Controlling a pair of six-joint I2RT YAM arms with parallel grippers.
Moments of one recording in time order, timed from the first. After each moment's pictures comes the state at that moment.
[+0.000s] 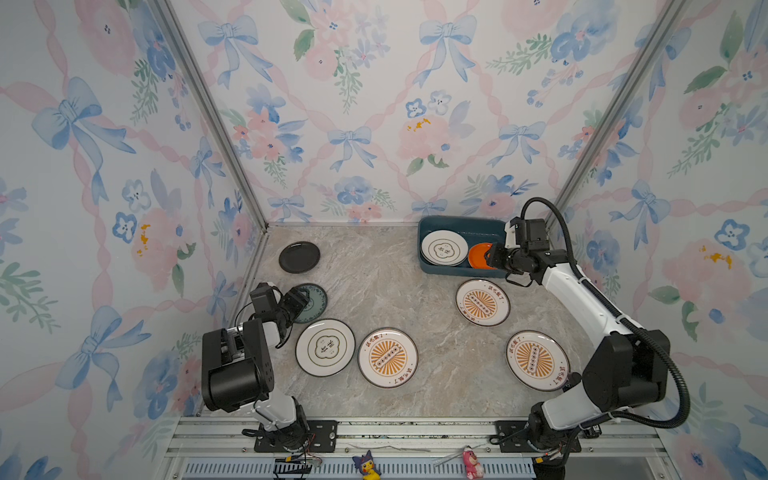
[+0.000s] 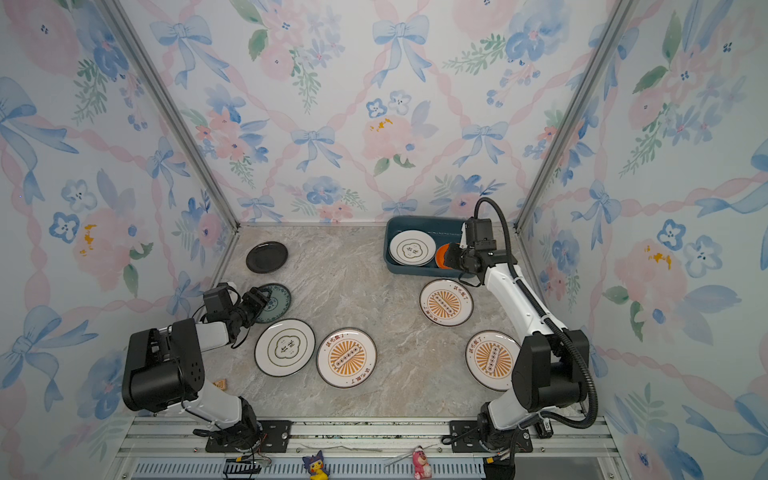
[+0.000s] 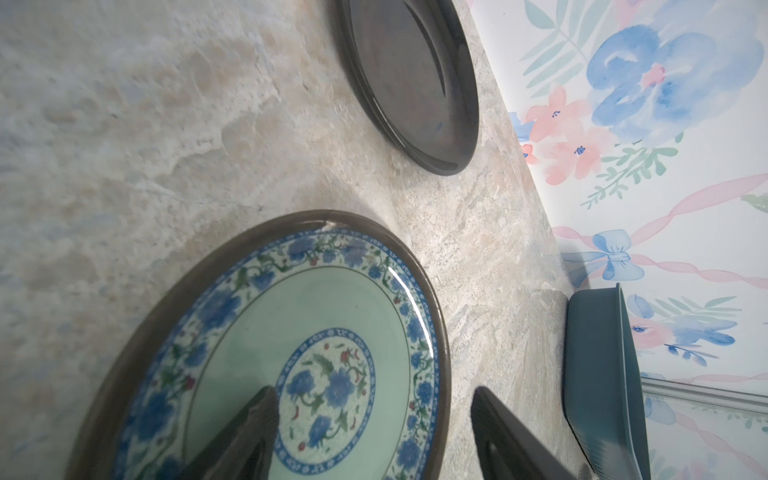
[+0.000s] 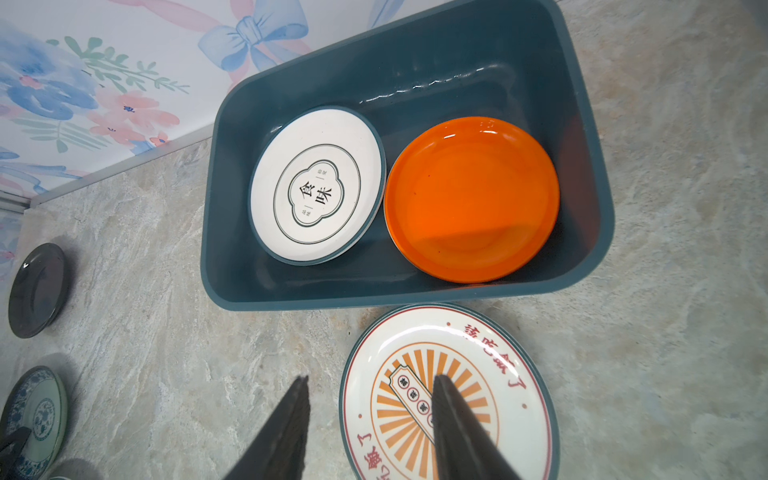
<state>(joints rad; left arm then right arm) 0.32 1.57 0.53 0.37 0.42 -0.72 0.15 1.56 1.32 -0.56 -0.07 0.38</state>
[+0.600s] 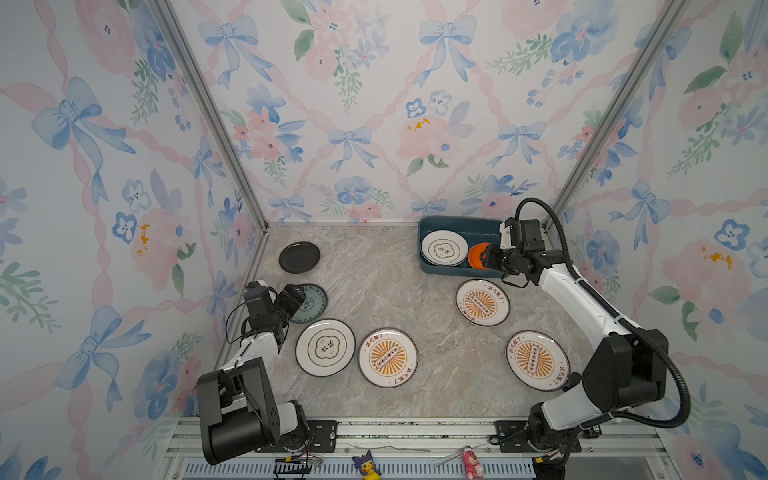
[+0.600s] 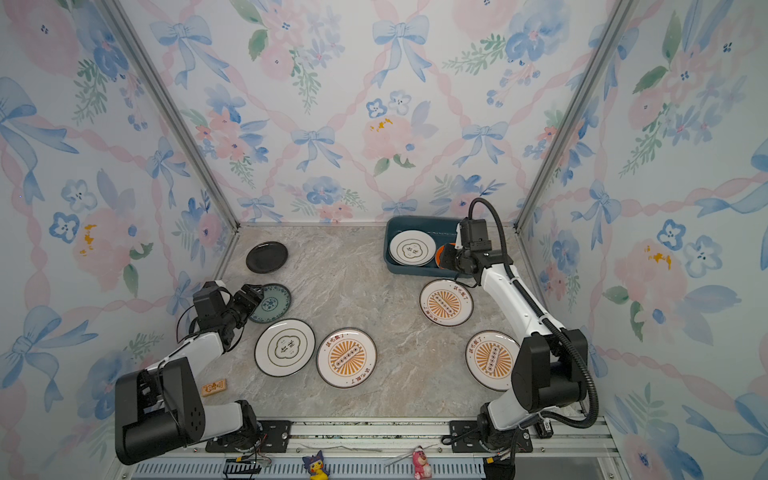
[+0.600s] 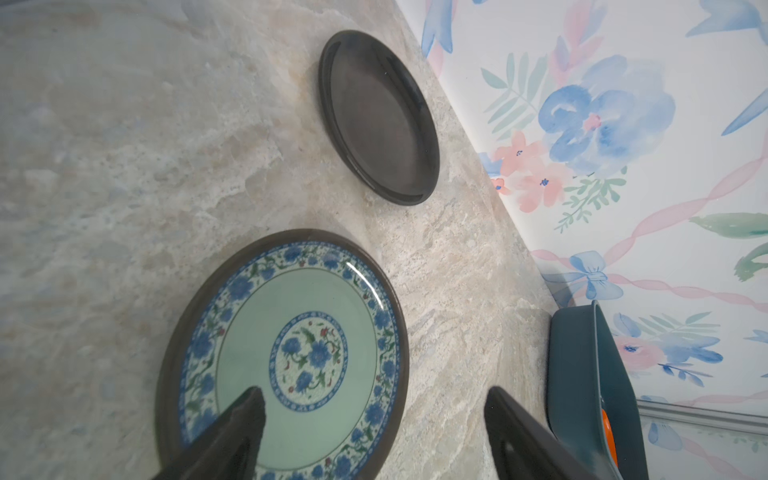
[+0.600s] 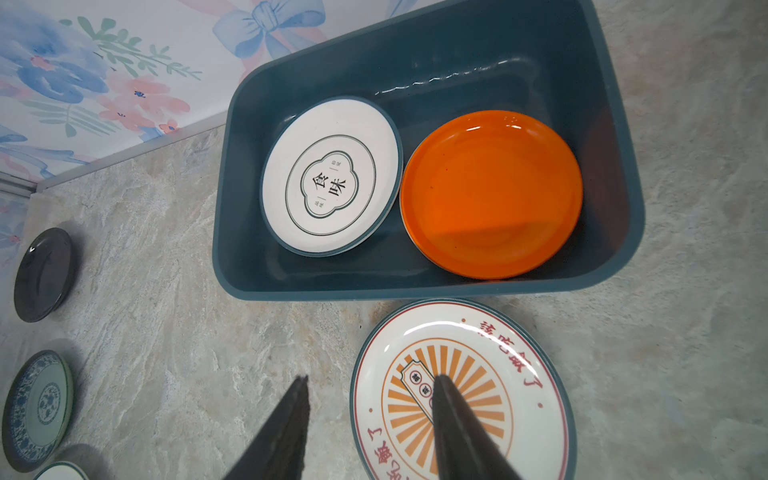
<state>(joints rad) 0.32 1.29 0.48 0.20 0.32 -0.72 0.18 1.56 1.32 -0.56 -0.07 0.38</state>
